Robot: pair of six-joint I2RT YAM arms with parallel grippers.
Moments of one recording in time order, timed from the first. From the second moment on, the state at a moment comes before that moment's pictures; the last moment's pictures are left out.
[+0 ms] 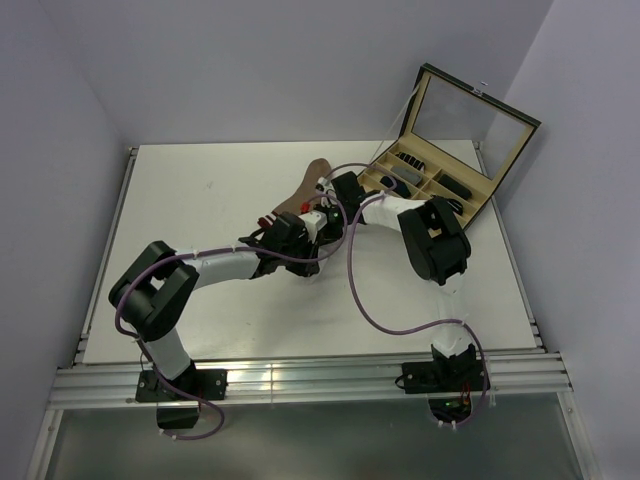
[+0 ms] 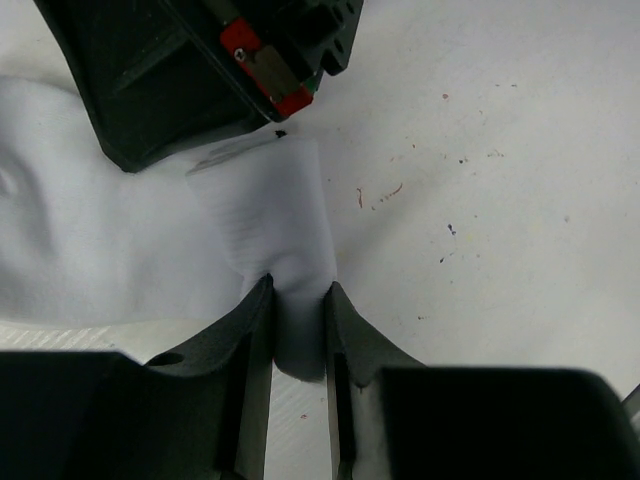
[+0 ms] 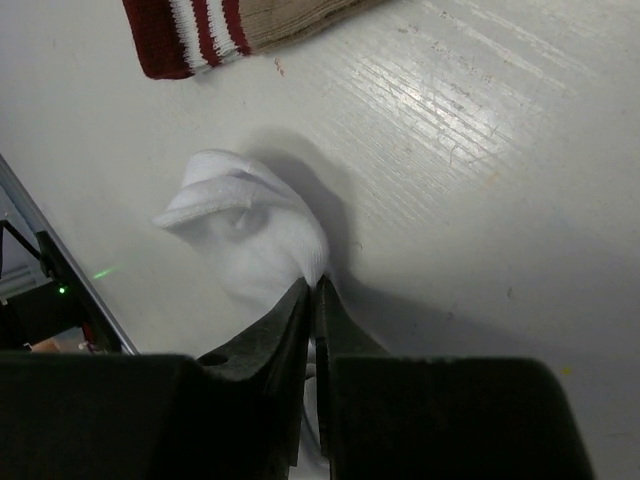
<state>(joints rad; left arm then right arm) -0.75 1.73 0.95 0.00 0.16 -0.29 0.47 2.15 1.41 -0.27 -0.62 0.39</state>
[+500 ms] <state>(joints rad) -0.75 1.73 0.95 0.01 0.20 -0.25 0.48 2.15 1.42 -0.31 -0.63 0.36</state>
